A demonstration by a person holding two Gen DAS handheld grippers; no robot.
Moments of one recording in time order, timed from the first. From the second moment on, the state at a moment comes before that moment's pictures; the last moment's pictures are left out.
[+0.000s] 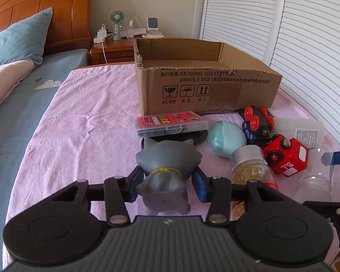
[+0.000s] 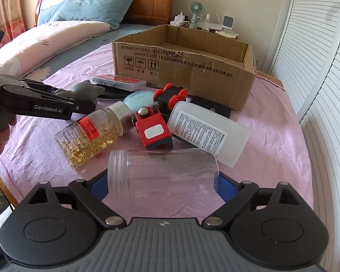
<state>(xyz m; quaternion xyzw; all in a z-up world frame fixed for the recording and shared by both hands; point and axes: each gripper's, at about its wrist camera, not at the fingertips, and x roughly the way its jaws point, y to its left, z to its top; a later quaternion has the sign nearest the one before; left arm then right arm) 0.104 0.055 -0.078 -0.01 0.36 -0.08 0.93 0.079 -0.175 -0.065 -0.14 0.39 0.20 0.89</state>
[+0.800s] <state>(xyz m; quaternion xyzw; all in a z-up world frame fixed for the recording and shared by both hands) 0.152 0.048 0.020 0.04 0.33 -0.16 0.93 0.118 -0.196 0.018 -0.12 0.35 0.23 0.90</state>
